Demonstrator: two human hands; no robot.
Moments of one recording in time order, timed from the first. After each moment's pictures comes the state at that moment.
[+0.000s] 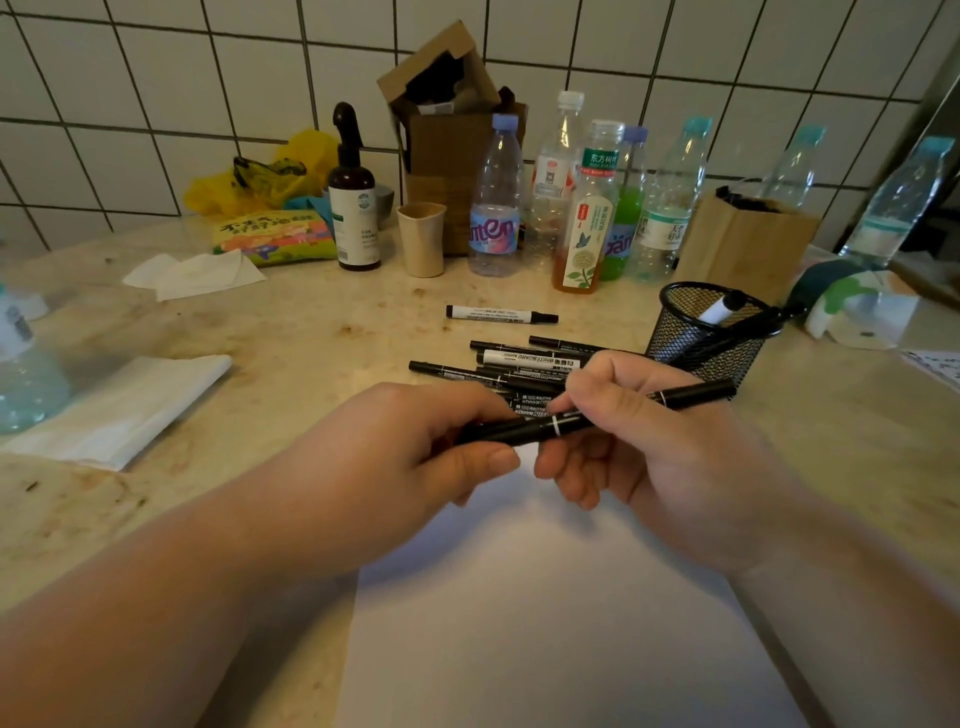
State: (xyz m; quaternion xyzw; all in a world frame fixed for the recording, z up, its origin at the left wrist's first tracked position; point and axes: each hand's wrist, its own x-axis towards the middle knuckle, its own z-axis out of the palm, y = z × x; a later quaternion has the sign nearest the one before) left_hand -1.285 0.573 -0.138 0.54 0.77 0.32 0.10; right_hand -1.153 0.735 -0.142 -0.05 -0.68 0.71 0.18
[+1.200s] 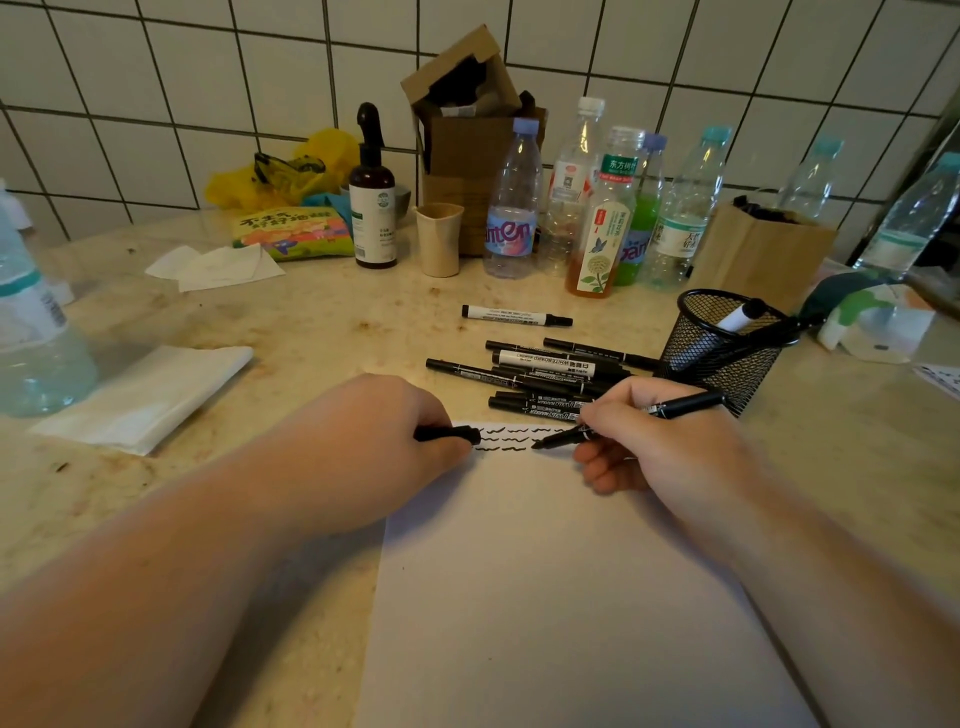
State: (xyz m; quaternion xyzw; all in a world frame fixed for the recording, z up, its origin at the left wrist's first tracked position) left_hand -1.314 0.571 -0.148 0.42 0.89 0.17 0.09; right_hand -1.164 0.746 -0.159 -0.27 -0.73 0.58 0.24
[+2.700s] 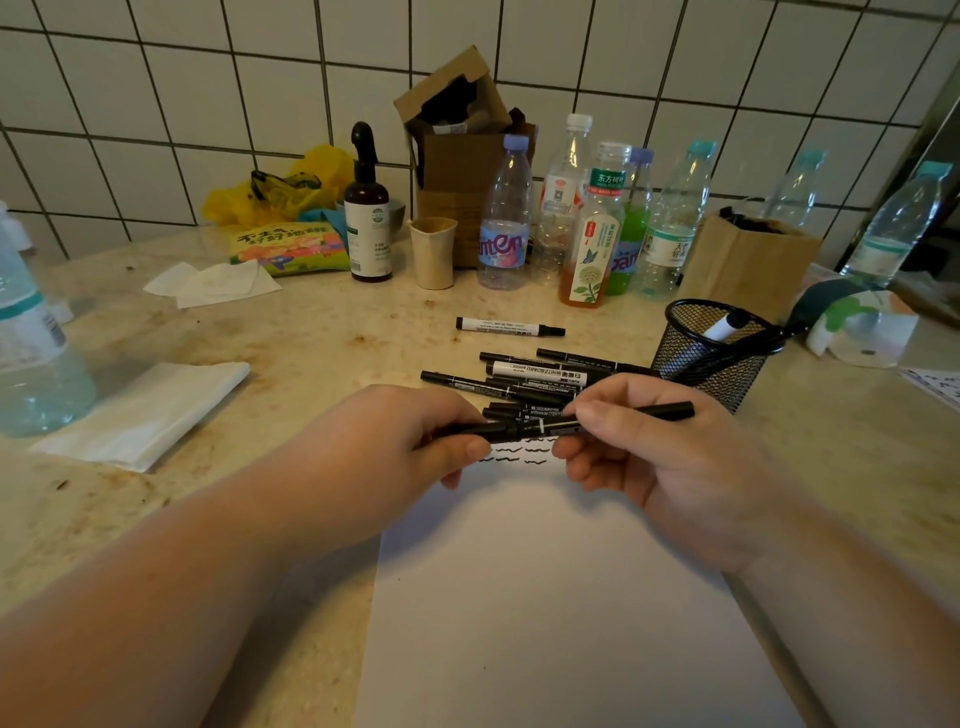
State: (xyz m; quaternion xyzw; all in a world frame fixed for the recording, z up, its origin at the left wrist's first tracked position) left_hand -1.305 0.573 -0.144 0.49 0.82 0.28 0.10; right_hand -1.154 0.743 -0.147 -0.12 -0.66 0.72 0.20
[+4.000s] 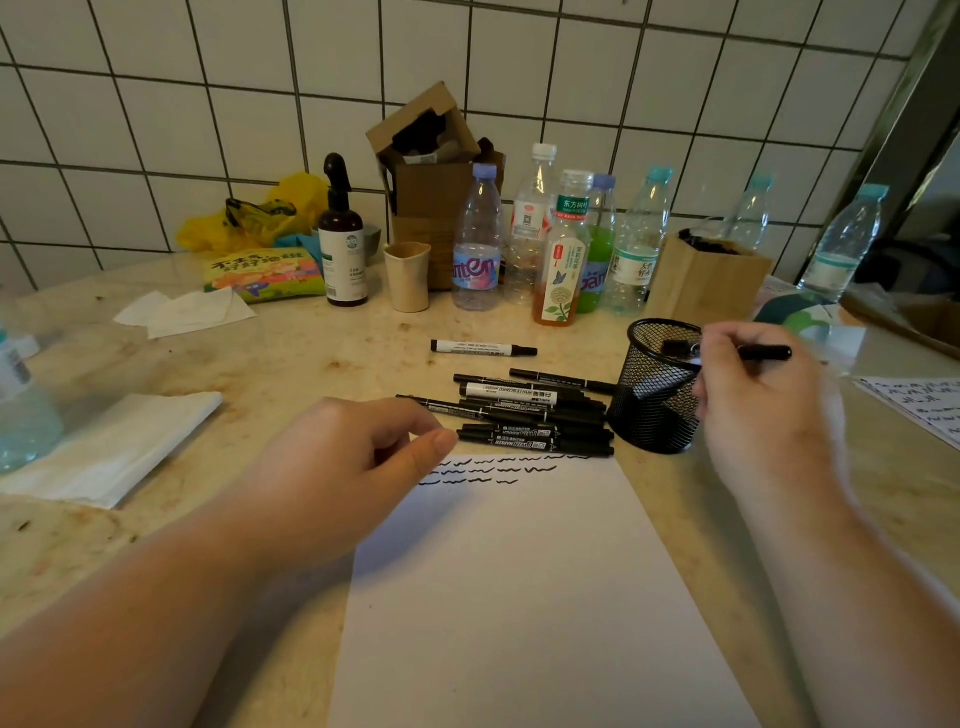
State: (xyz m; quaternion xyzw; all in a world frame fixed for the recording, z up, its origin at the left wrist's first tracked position) left_hand -1.302 0.565 -0.142 0.47 0.81 0.34 0.06; right_hand -1.138 0.799 -0.132 -0.35 -0.71 0.33 0.51
